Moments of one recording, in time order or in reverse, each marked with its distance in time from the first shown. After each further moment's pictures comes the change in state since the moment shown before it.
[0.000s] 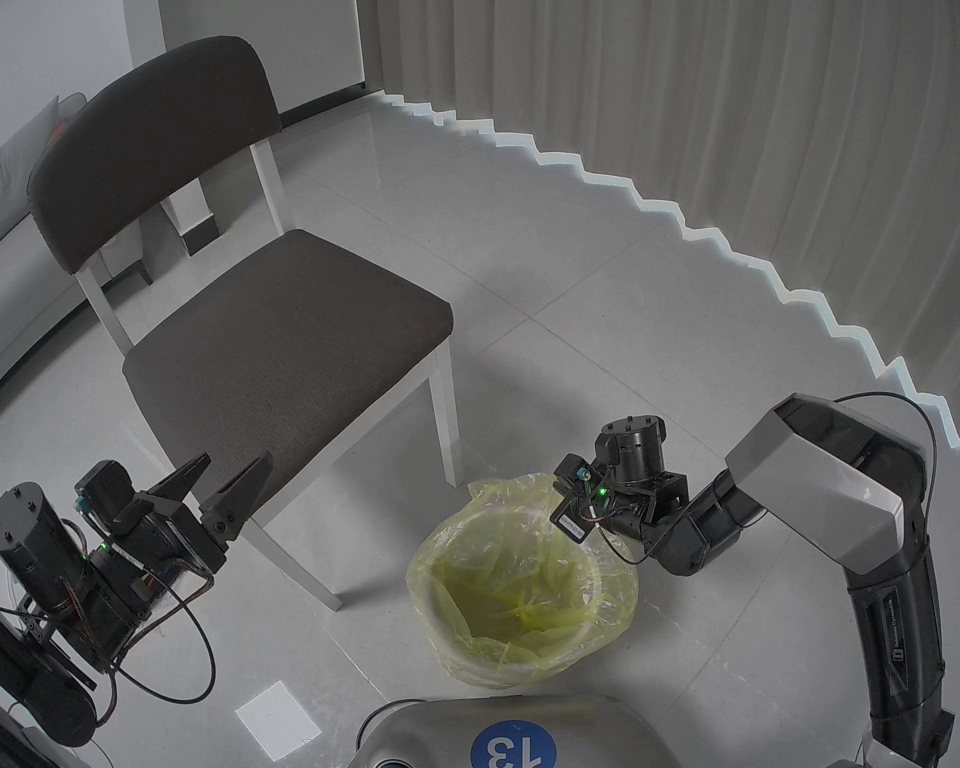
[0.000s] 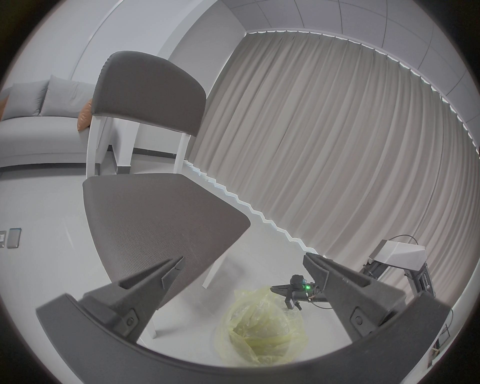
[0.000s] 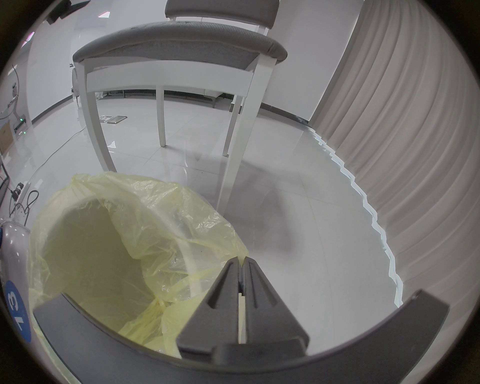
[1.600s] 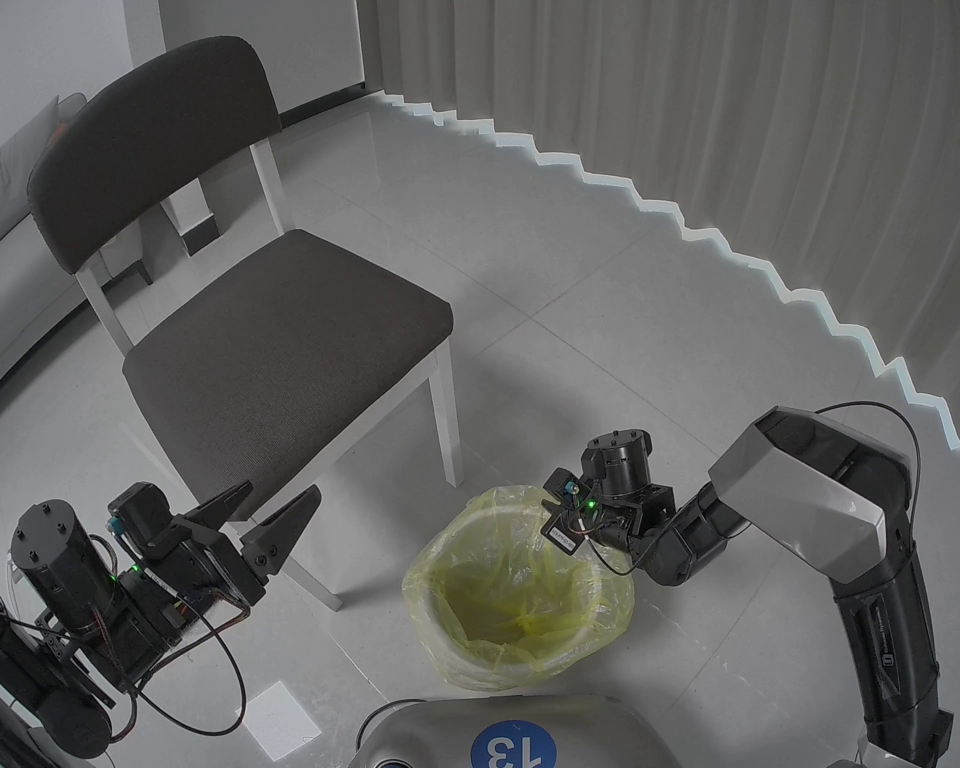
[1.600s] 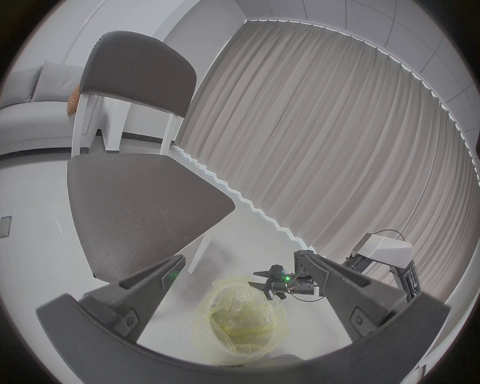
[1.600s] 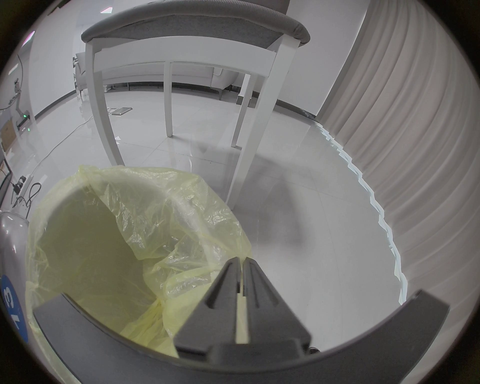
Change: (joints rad) left arm -0.130 0.046 0.012 0.000 0.034 -0.026; right arm 0.021 0.047 -0.024 0.006 -0.014 0.000
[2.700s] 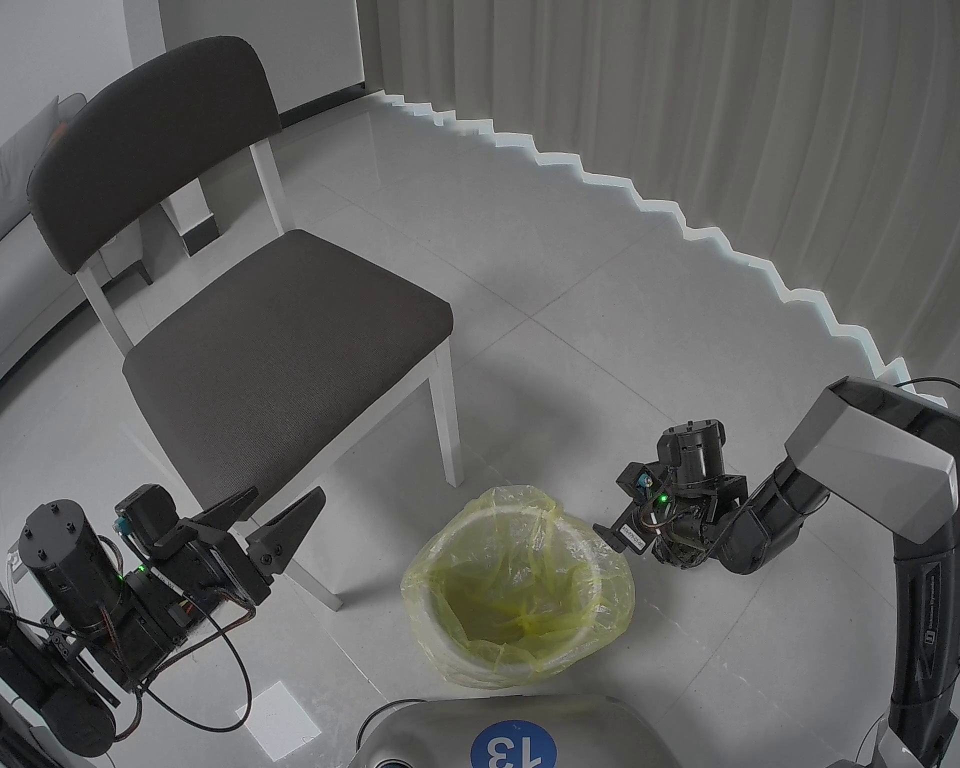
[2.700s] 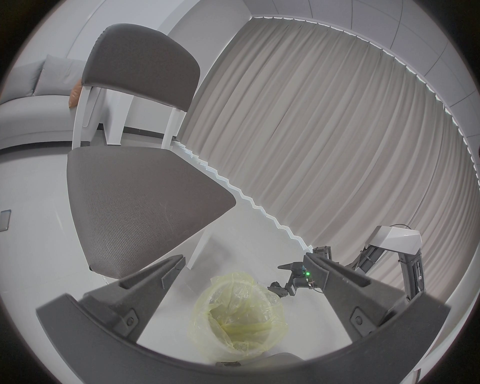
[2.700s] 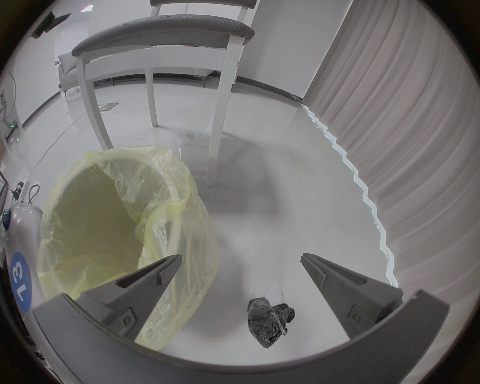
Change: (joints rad) left arm -0.002 0.022 -0.005 0.000 0.002 -0.029; right arm -0.121 -0.186 0.274 -0.006 -0.003 -0.002
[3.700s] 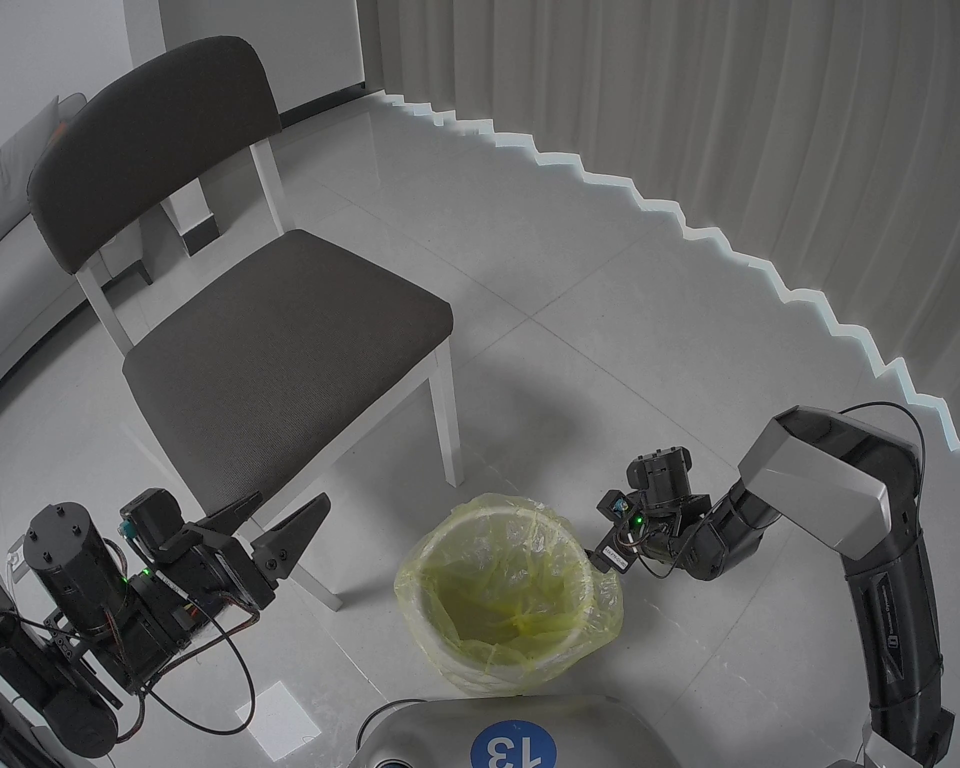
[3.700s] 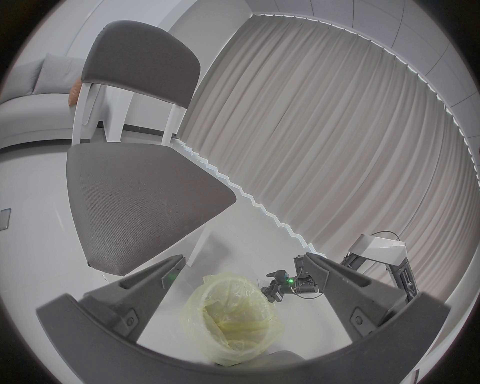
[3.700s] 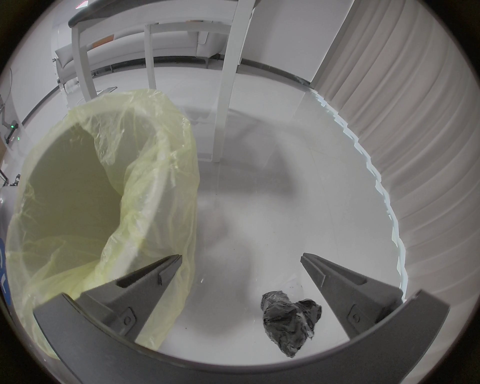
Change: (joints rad) left arm -0.008 0.013 0.003 0.000 0.000 -0.003; right arm -0.007 0.201 -0.182 0.093 -0.003 -0.002
